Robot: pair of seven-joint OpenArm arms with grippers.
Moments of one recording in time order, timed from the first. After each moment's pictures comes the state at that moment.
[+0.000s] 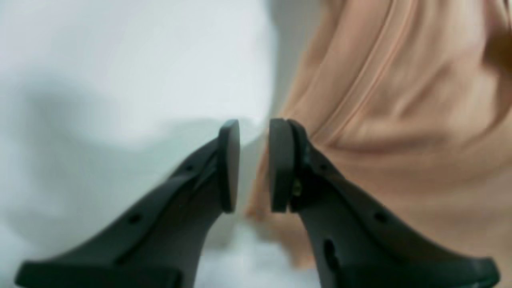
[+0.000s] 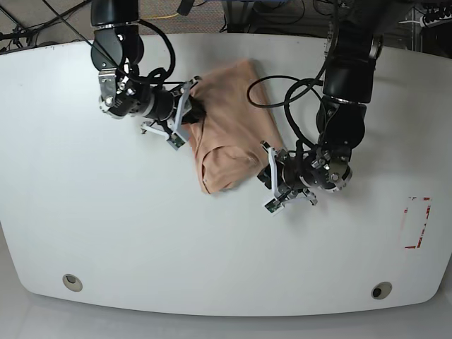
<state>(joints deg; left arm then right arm) -21.0 -5.4 9.4 69.4 -7.2 -42.8 47.0 -5.9 9.2 -0.8 94.4 26.1 40.5 -59.7</state>
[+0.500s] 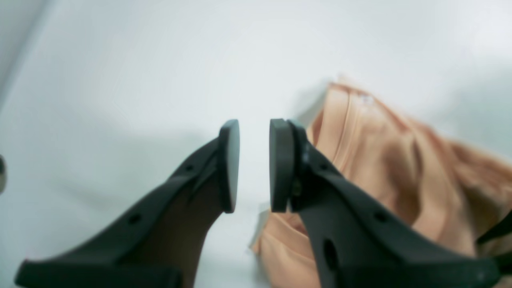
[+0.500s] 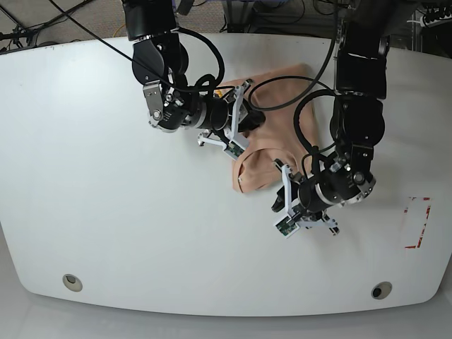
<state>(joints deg) -19.3 -8.0 7.2 93.0 -7.6 -42.8 55.6 -0.2 -0.8 -11.5 91.8 26.2 39.5 -60.3</state>
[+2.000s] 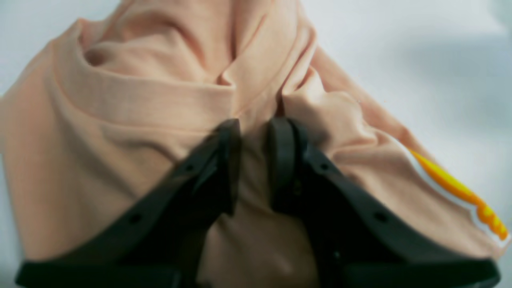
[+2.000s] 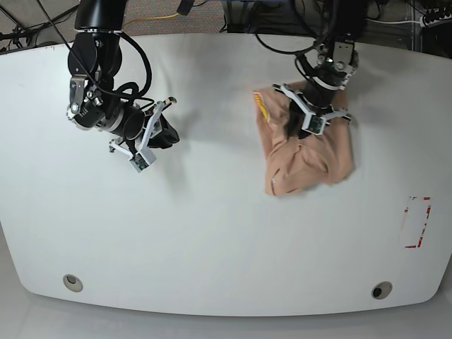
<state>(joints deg) 16.7 -8.3 0.2 88.1 1.6 -17.0 9.5 -3.6 11.5 8.9 99.8 33.2 40.9 -62.7</state>
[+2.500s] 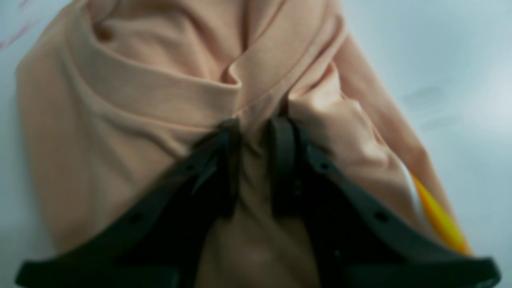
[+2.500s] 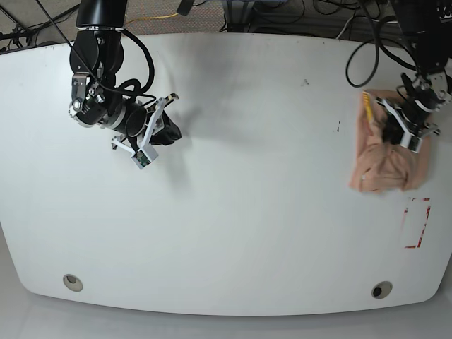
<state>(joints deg) 7.4 -25.7 -25.3 71.1 -1.1 -44.0 16.0 -4.4 11.5 8.5 99.8 33.2 40.9 -62.4</state>
